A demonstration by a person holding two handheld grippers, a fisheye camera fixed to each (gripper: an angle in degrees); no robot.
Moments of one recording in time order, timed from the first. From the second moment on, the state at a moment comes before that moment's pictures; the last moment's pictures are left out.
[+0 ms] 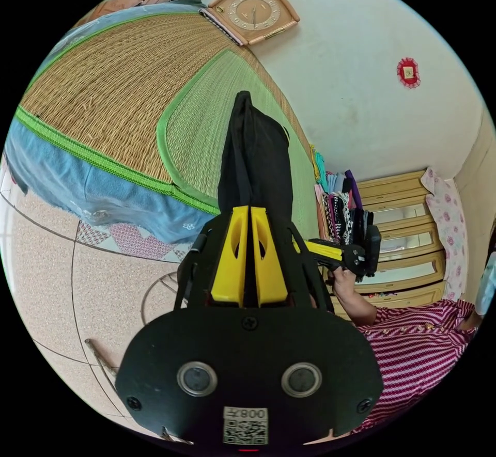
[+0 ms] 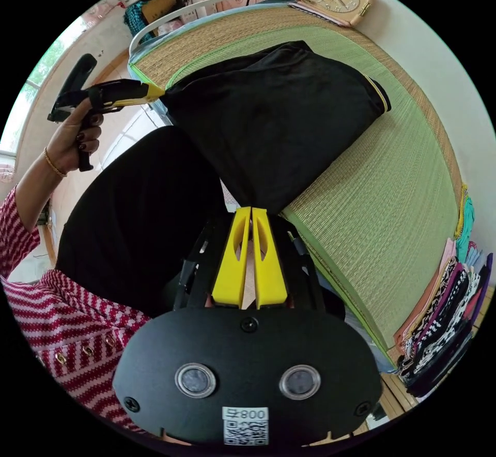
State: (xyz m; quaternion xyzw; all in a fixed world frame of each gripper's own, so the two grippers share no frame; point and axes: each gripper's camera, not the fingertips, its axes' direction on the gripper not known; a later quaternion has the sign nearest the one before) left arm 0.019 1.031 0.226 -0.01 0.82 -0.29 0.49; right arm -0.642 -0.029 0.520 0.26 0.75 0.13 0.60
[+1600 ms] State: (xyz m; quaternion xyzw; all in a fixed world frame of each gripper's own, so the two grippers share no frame) left arm -0.012 0.949 0.284 -0.08 0.86 -0.28 0.42; right arm -0.312 0.225 0.400 0.52 0.33 0.12 0.78
